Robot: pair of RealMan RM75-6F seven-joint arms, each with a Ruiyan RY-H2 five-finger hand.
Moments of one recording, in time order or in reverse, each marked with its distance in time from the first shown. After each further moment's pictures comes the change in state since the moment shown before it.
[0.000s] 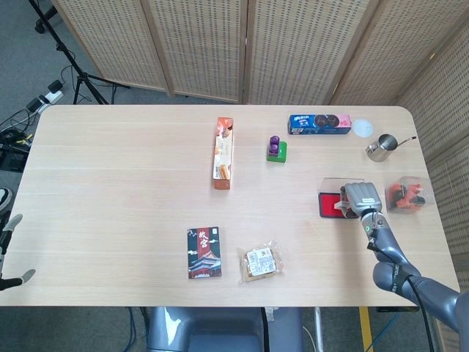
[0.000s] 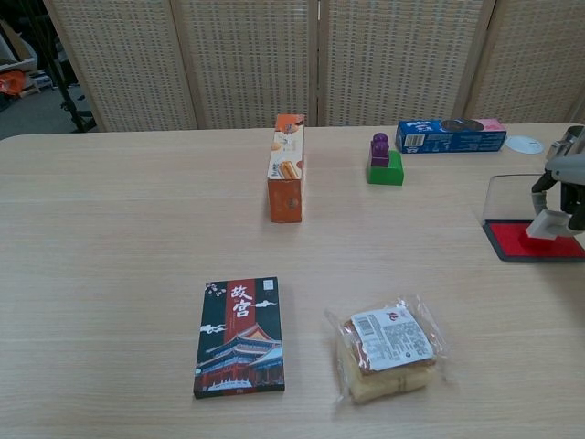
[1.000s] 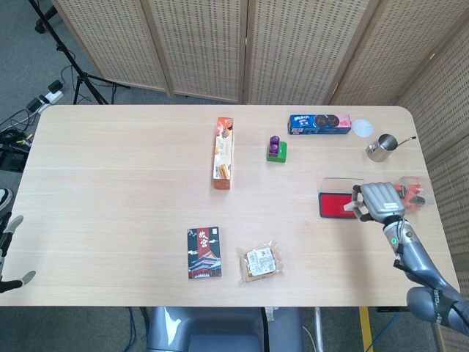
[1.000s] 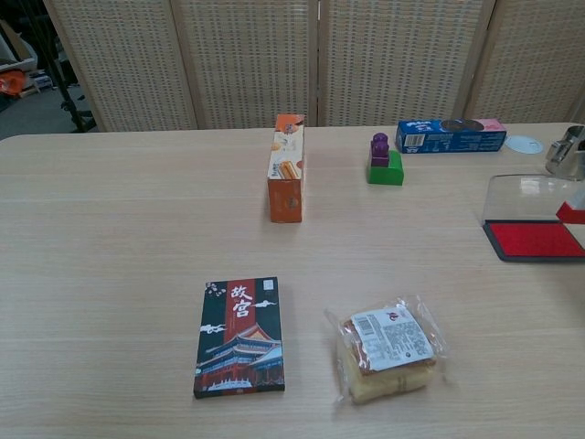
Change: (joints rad) left arm 0.009 0.003 0.014 0.000 0.035 0.021 -0.007; right arm -0.124 0.316 0.006 -0.409 -0.213 0.180 0.112
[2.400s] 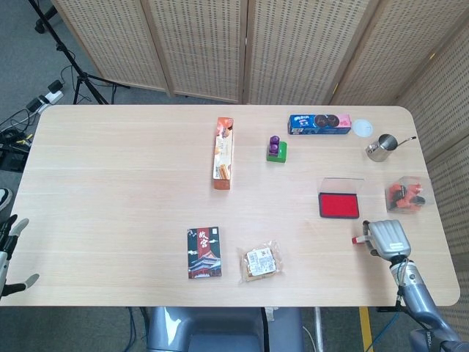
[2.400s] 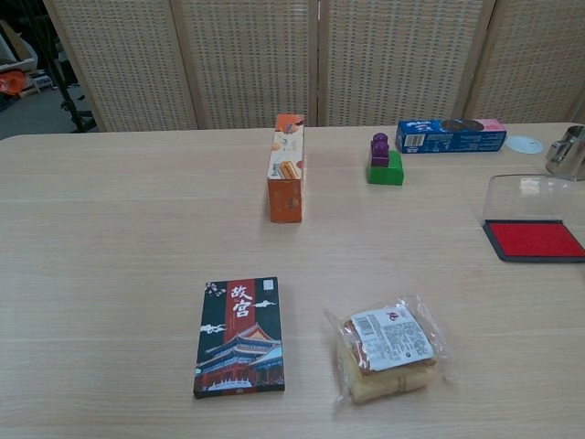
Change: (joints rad) left arm 0.006 -0.008 0.015 0.002 0.031 0.011 0.012; right arm -0.228 -0.277 -0.104 0.362 -0.275 0.200 0.069
